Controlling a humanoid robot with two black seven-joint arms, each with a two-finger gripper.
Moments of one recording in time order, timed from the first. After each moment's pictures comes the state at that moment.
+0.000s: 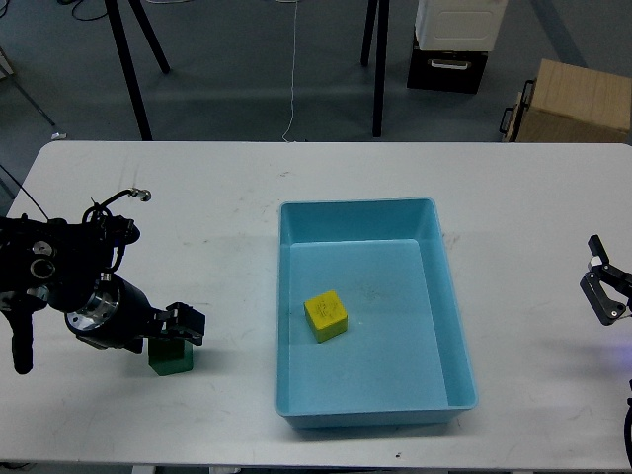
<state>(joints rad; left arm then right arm) -1.30 0.69 0.35 -1.50 0.55 -0.49 0.49 -0.33 -0.28 1.58 1.54 0.32 0.48 -0.06</state>
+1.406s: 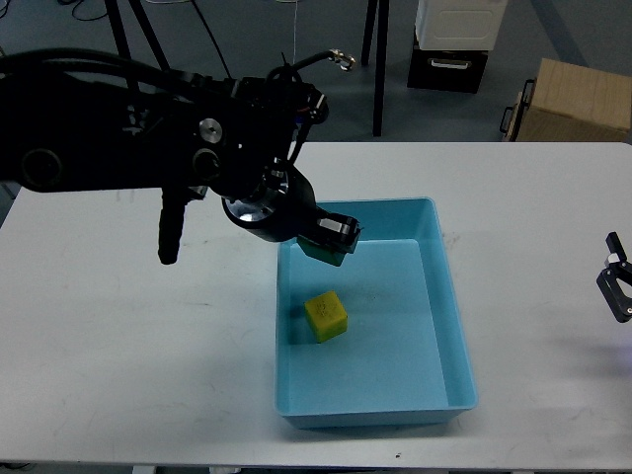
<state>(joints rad) -1.80 0.13 0.38 -1.39 0.44 -0.49 0.48 -0.33 -0.28 1.64 1.53 0.32 0.48 -0.06</state>
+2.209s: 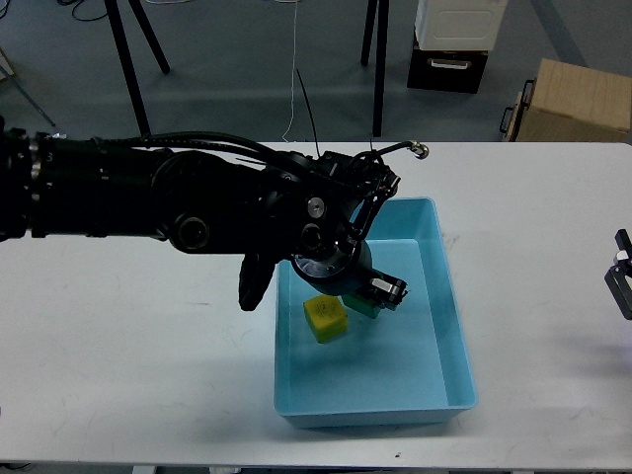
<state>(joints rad) -1.70 0.00 0.42 -1.25 0.44 -0.49 0.48 -0.33 -0.28 1.64 1.53 0.32 0.48 -0.06</state>
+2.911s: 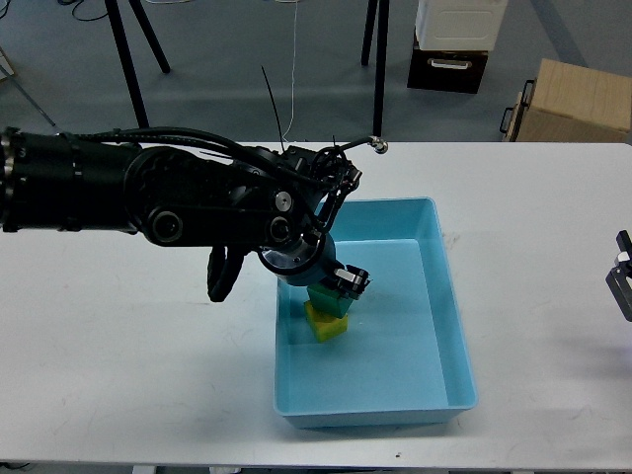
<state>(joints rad) -1.70 0.03 0.47 -1.26 0.44 -0.49 0.47 -0.34 -0.29 1.65 1.53 0.32 0.48 -0.06</state>
